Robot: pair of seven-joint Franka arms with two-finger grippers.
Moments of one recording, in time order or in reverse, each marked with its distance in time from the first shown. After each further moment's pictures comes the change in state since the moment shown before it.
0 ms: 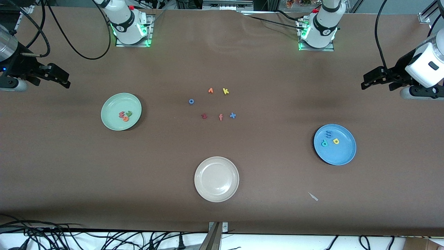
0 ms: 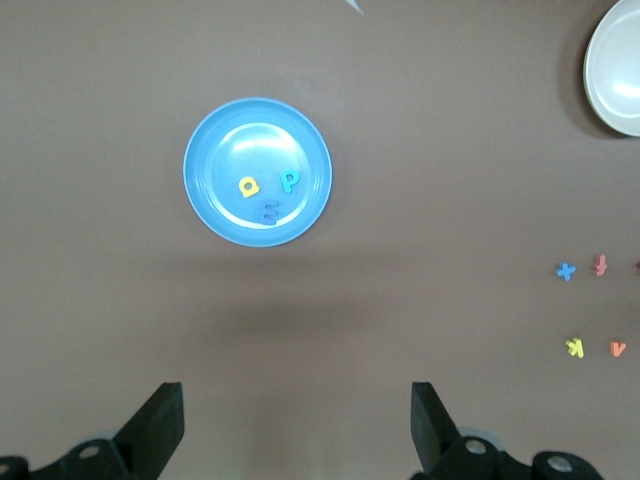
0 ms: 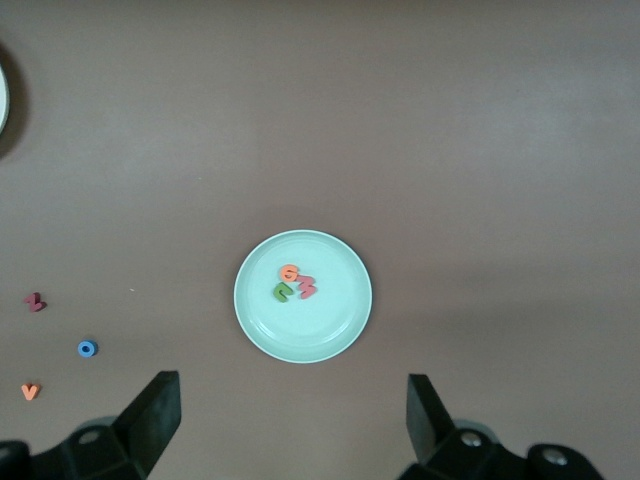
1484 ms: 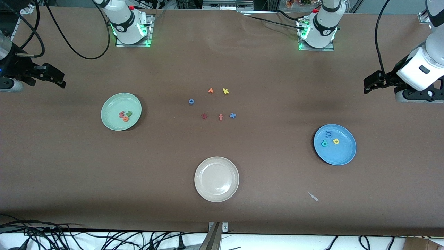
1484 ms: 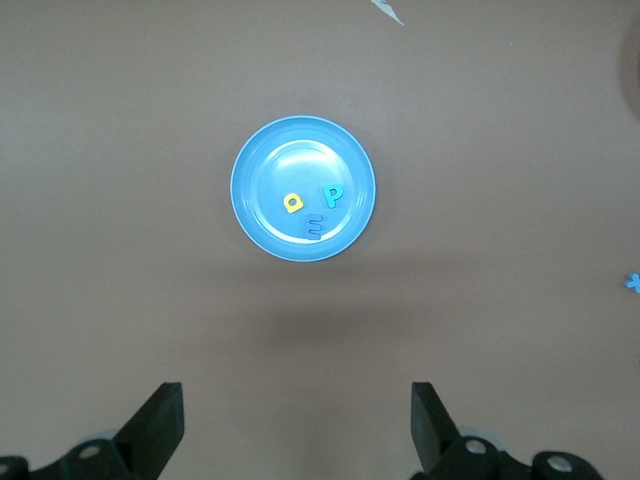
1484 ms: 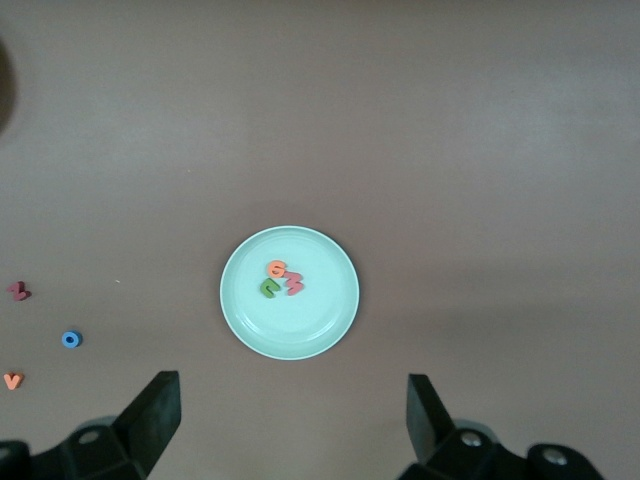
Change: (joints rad) left arm 0.000 0.012 -0.035 -0.002 0.122 0.021 -0.004; right arm -0.028 0.002 -0.001 -0.003 0.000 -0.002 -0.067
